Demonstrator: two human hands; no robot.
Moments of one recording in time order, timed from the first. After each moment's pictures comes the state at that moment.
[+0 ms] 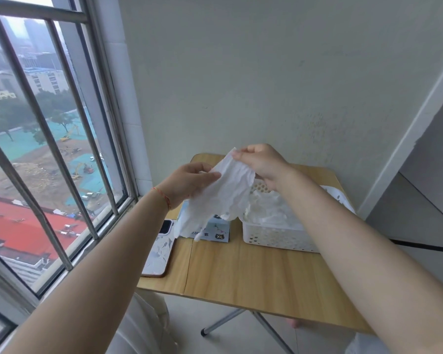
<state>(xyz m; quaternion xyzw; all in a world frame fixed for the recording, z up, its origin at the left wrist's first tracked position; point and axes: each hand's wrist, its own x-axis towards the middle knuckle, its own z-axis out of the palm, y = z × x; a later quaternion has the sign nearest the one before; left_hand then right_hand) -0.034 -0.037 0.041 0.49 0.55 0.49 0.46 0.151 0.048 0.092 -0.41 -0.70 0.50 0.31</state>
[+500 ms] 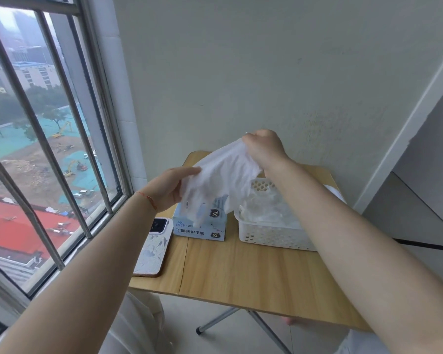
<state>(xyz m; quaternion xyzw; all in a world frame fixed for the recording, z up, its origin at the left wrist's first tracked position) -0.055 -0.037 0.028 0.41 0.52 0.51 0.56 0.146 0.044 0.113 -0.49 -0.67 0.39 0.40</state>
